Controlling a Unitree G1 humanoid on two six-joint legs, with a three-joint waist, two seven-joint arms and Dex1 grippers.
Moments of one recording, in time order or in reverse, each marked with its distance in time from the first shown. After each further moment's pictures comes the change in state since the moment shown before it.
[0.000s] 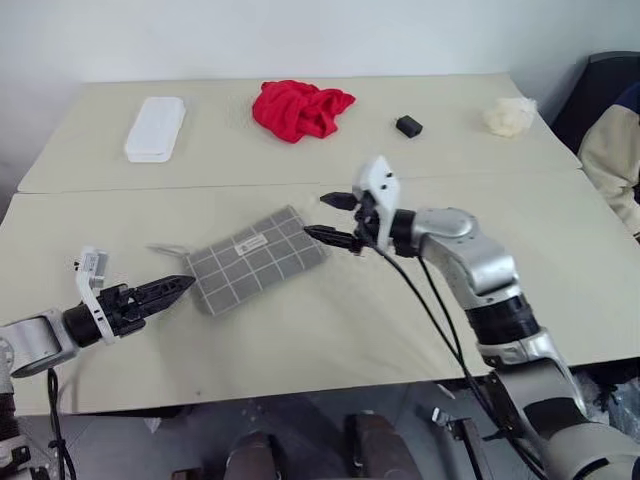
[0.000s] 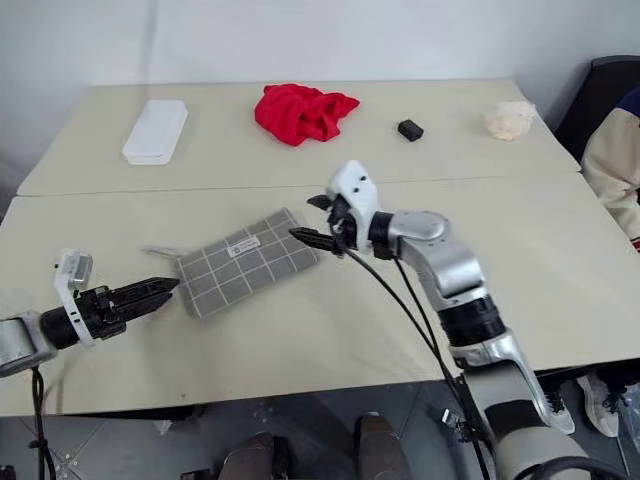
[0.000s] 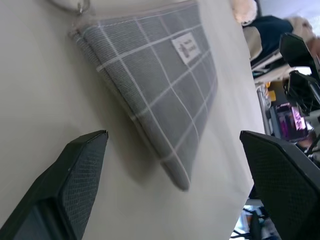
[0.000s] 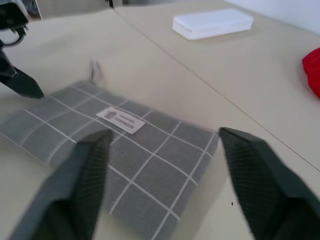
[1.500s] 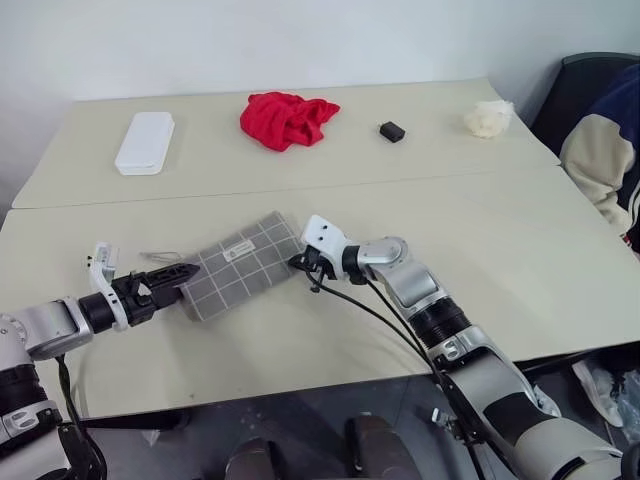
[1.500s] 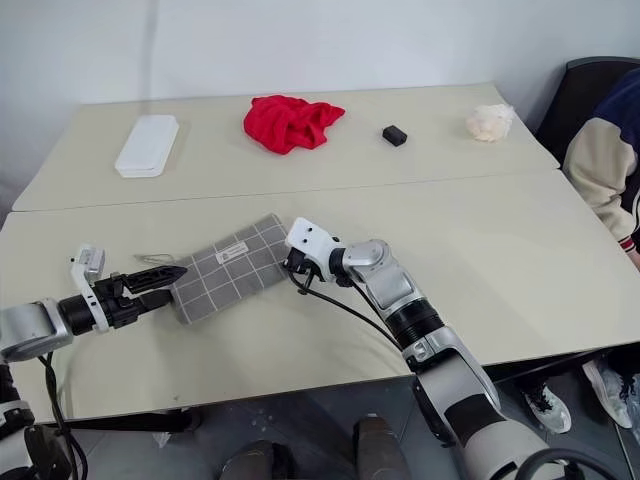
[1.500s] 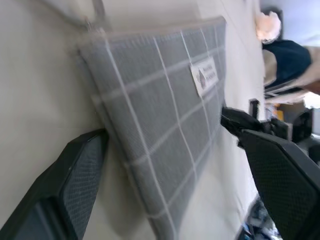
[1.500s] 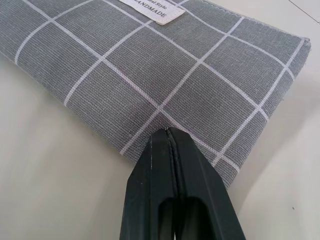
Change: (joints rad) left arm -0.143 -0.129 0.075 0.123 0.017 0.130 0.188; right arm -0.014 0.192 0.100 0.348 -0.319 -0.160 0.058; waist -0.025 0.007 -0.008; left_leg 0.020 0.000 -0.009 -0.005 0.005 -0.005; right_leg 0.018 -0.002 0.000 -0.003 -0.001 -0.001
